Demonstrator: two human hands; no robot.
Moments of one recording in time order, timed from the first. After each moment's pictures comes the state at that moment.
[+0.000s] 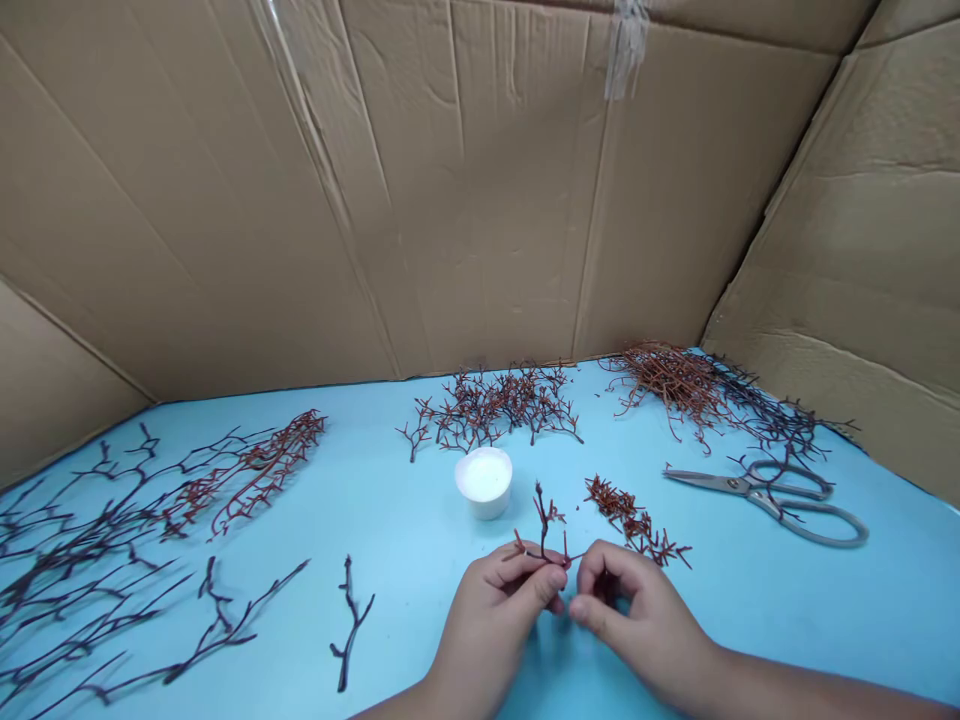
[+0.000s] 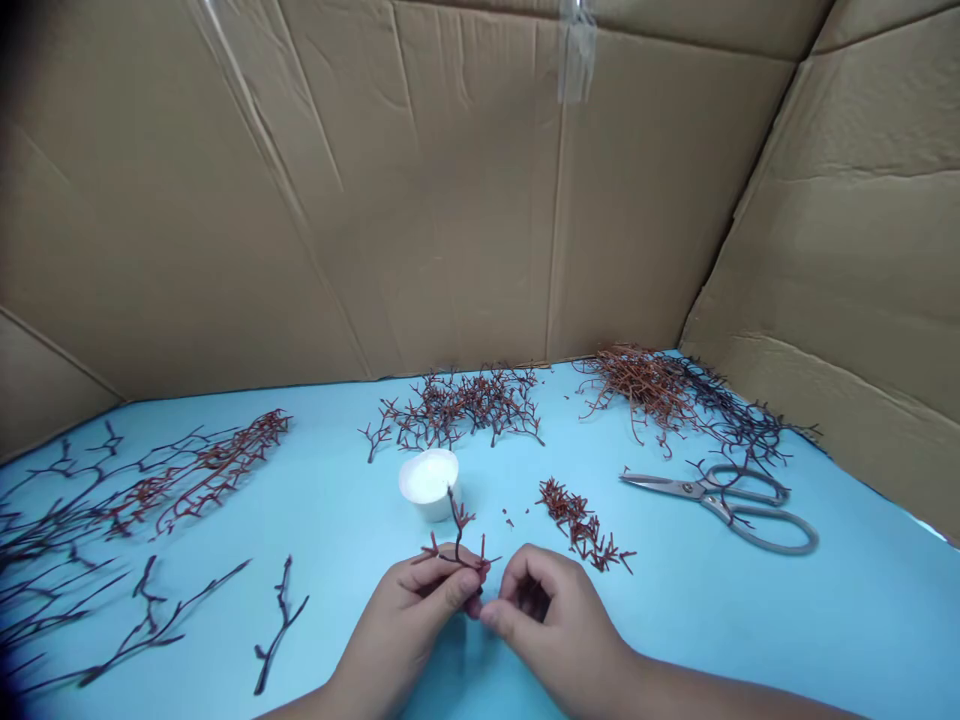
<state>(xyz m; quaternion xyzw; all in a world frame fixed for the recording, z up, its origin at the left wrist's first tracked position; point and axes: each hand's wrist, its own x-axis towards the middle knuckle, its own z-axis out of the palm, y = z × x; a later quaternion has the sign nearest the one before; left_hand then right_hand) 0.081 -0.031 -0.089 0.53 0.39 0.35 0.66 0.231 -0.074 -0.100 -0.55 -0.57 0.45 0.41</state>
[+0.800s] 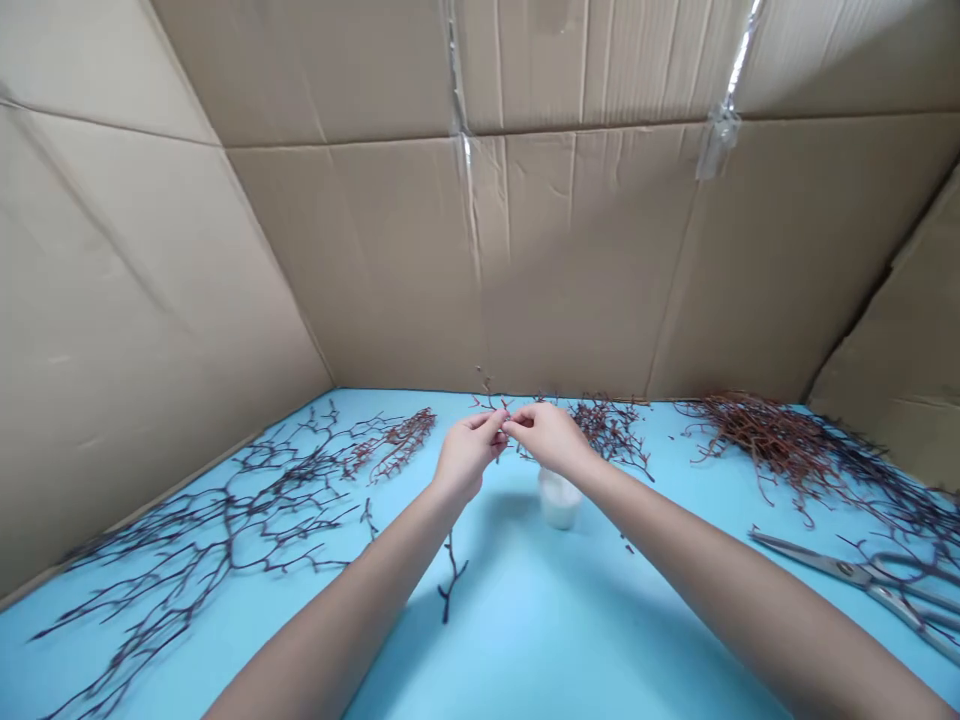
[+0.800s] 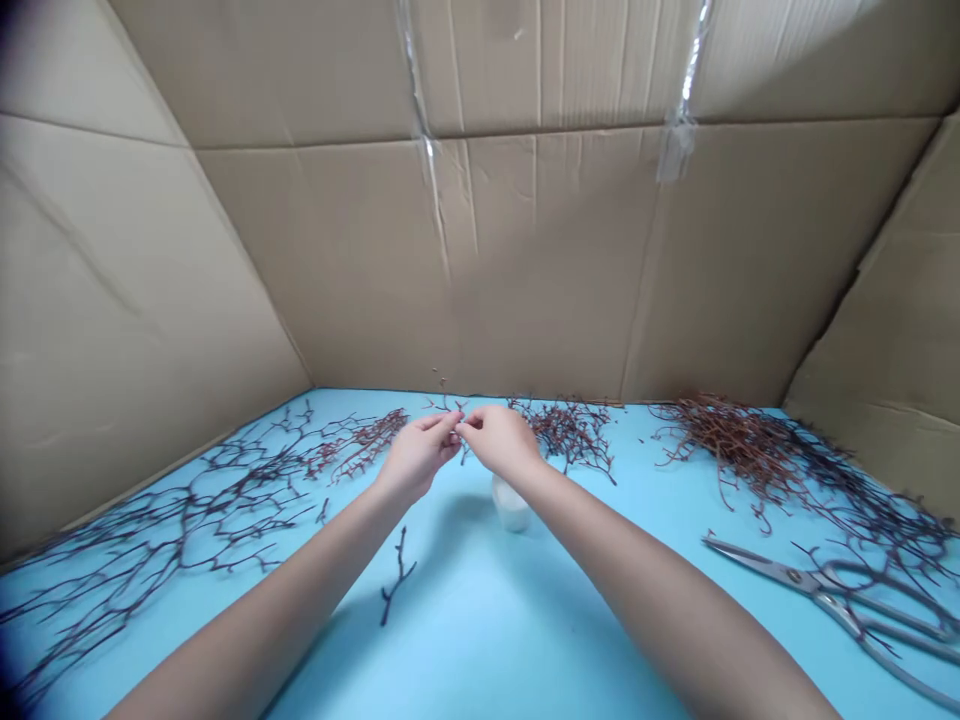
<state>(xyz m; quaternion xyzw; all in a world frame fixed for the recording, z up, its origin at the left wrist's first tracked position) 0.005 0.080 -0.047 0.46 0.45 0.54 0.54 0.135 0.071 -0.020 -0.51 -0.78 0.20 0.29</state>
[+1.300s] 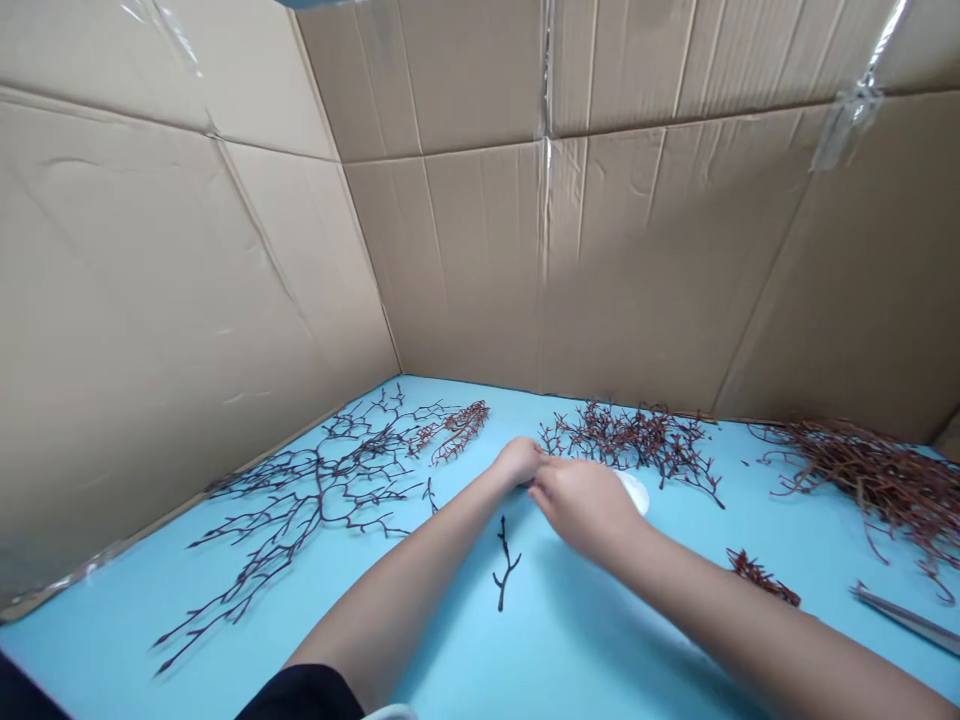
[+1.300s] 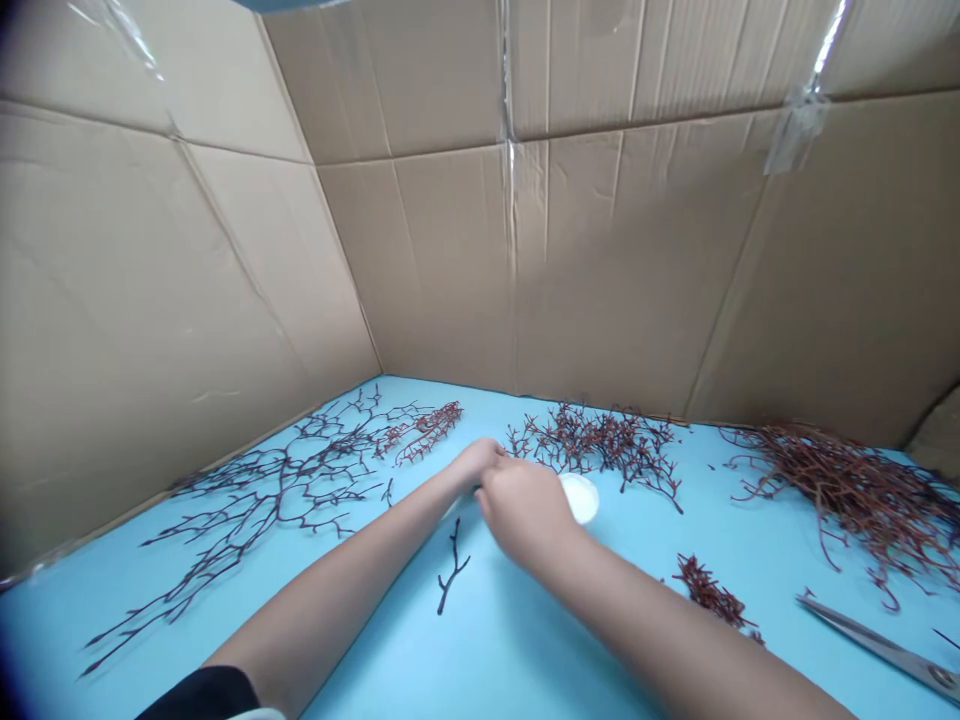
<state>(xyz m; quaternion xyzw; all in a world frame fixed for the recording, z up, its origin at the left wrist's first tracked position) -0.027 0.112 -0.098 0.56 0.63 0.22 0.49 0.097 0.027 -0.041 -0.45 -0.87 0.05 0.19</state>
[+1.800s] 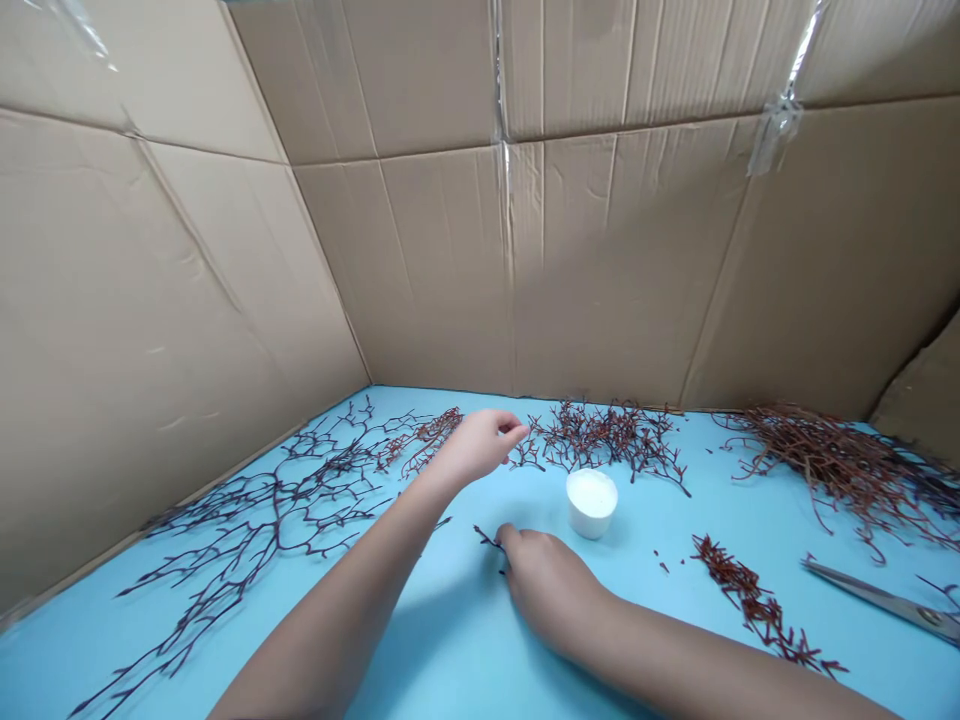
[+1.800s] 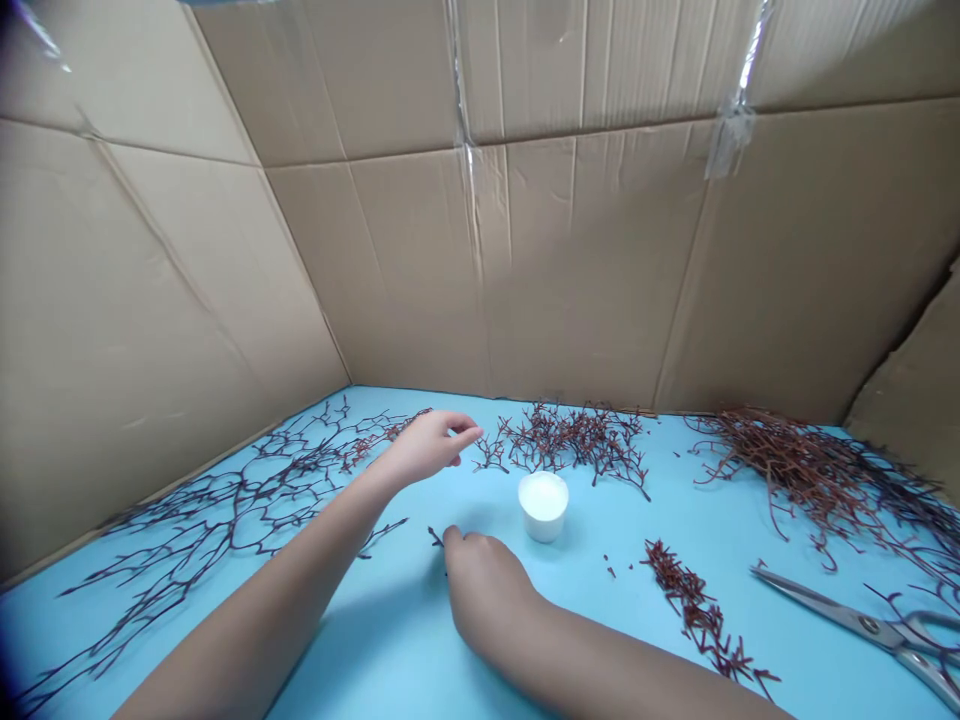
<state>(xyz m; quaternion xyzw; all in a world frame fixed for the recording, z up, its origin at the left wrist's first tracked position) -0.035 0.071 -0.014 0.72 0.60 0.23 0.25 0.093 -0.007 -0.088 -0.44 -0.89 0.11 0.08</state>
